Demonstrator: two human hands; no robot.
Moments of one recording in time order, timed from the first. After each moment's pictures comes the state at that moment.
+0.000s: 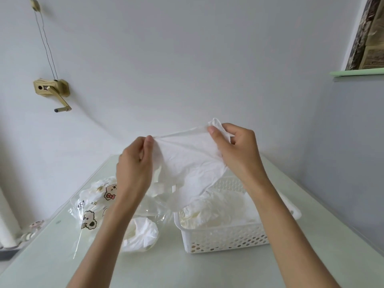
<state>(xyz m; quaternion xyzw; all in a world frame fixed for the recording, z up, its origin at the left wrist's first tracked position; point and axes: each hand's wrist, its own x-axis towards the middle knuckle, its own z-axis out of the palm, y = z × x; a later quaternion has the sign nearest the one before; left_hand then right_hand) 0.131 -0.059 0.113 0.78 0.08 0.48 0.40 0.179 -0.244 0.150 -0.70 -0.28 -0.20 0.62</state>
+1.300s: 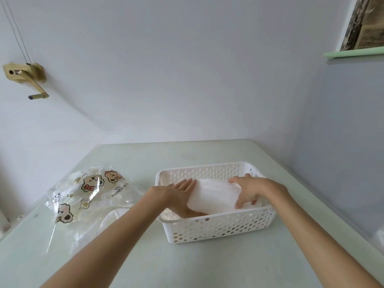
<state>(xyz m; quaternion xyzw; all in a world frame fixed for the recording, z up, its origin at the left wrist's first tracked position) 0.206 -0.120 0.038 0.98 -0.06 -0.21 -0.02 0.261 -0.325 0.064 -0.96 -0.15 0.21 0.05</state>
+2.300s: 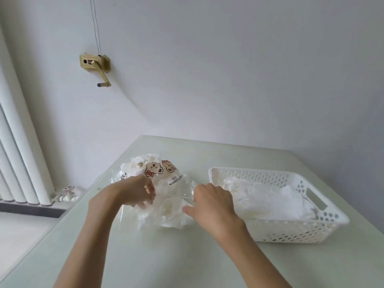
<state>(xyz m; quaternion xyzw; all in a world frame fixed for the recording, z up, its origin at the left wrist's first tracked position) 0.077 0.046 0.058 0.95 0.17 -0.09 0.25 0.111 -0.145 0.068 -0.95 -0.31 -0.01 0.08</state>
